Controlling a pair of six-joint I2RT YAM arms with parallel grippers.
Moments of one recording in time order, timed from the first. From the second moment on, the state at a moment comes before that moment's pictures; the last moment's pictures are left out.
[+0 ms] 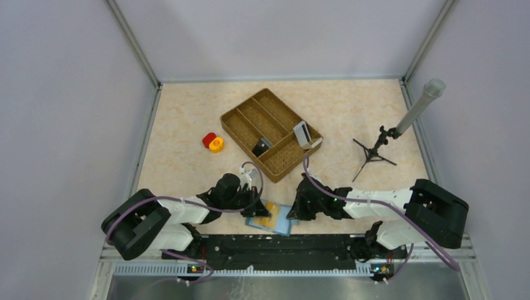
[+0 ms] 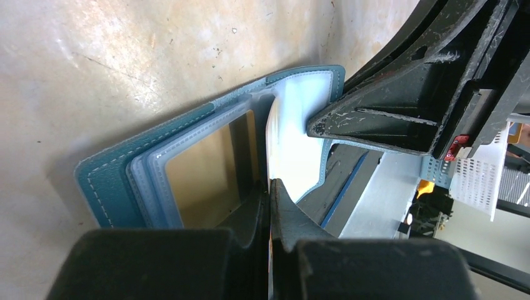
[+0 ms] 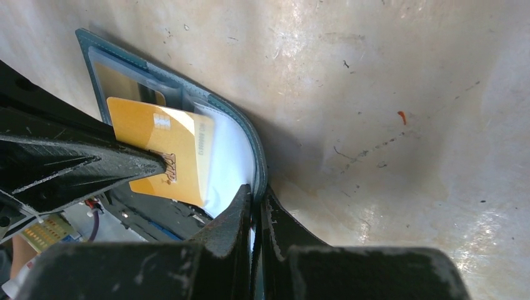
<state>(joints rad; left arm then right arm) -0.75 1.30 0.21 0.44 0.53 -0.86 1.06 1.33 0.46 -0.05 -0.04 1.17</state>
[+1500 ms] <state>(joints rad) -0.90 1.20 0.36 0.10 0.30 -0.82 1.06 1.28 0.43 -0.05 0.03 1.22</state>
